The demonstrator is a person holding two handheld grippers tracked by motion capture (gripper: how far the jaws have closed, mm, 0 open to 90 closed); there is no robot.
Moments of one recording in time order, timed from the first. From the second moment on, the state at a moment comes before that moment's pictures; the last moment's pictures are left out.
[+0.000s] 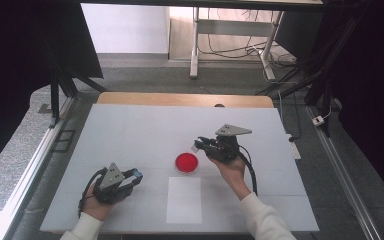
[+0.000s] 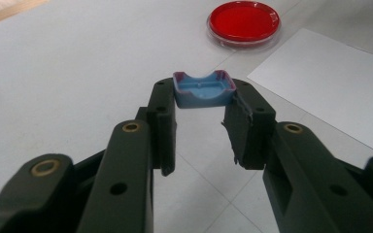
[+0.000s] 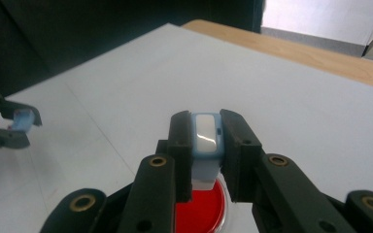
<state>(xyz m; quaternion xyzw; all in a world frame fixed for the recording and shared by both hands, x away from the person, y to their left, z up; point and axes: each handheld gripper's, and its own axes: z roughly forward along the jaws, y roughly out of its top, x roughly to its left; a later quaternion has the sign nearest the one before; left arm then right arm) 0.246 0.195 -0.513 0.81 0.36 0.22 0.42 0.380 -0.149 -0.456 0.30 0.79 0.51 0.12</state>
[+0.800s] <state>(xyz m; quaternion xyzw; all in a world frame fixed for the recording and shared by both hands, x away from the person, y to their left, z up) 0.245 0.196 -0.514 0.81 0.36 0.22 0.42 0.385 -0.124 -0.482 0.28 0.84 0.45 0.12</state>
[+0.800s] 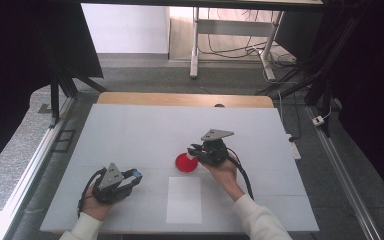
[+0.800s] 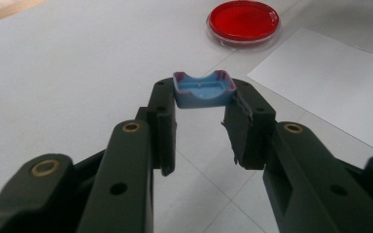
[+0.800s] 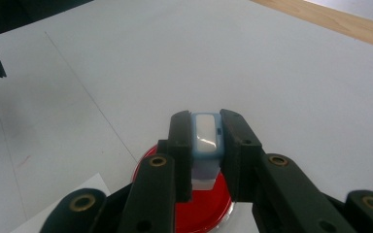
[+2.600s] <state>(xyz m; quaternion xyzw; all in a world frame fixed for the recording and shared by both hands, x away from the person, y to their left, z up) 0.245 0.195 -0.515 0.81 0.35 0.22 0.41 0.385 -0.114 -0.500 0.27 0.86 0.41 0.13</state>
